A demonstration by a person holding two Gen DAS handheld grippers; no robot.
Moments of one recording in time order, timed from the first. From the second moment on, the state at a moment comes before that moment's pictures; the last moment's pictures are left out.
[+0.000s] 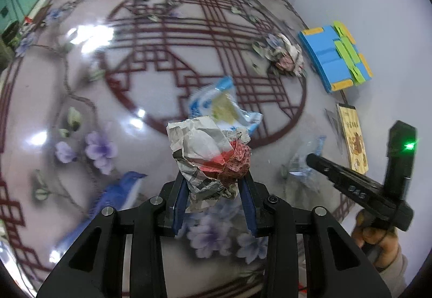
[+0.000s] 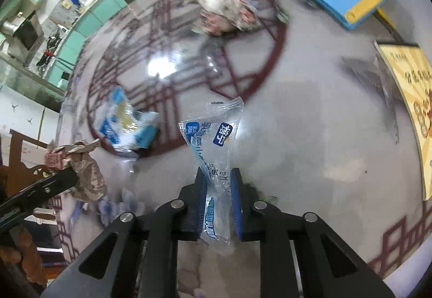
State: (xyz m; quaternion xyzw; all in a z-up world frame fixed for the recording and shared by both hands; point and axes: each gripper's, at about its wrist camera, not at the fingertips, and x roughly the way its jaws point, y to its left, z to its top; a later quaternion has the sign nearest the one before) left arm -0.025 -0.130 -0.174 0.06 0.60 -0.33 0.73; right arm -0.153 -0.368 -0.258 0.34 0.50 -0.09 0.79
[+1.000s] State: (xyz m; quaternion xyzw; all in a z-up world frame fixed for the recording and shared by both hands) left arm 0.043 0.047 -0.154 0.01 0.56 -0.24 0.80; right arm -0.058 -0.204 -0.154 0.25 0.46 -0.01 0.85
